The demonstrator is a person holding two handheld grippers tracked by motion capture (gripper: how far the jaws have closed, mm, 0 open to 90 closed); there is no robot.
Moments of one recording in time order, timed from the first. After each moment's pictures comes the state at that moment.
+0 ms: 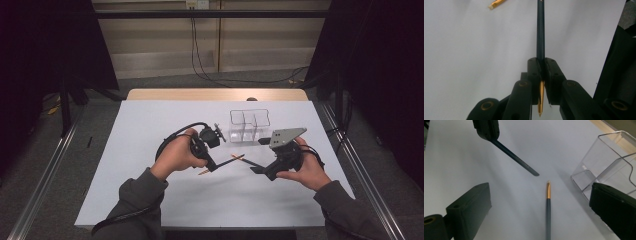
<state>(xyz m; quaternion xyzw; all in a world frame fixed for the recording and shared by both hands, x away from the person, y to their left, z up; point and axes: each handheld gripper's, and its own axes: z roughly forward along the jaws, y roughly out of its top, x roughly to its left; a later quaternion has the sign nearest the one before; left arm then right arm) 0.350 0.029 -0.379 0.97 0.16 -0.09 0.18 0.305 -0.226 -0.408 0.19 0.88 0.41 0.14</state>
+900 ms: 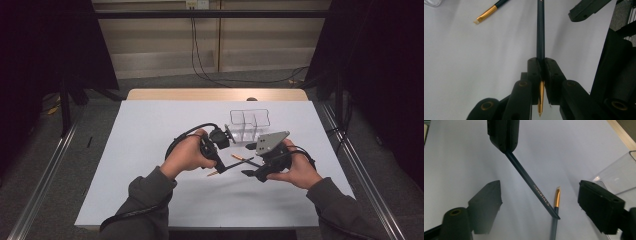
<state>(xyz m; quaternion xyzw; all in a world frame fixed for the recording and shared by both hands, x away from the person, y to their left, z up) 0.348 0.008 -0.380 0.97 0.14 -0.10 0.18 0.304 -0.197 -0.407 0.11 0.91 0.37 0.14</state>
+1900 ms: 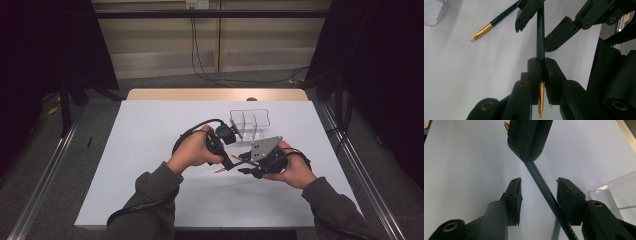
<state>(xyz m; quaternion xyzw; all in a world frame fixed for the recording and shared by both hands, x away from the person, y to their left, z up) 0.356 -0.008 -0.373 0.96 0.13 -0.12 0.20 0.302 -0.186 -0.413 0.05 0.92 0.35 0.15</state>
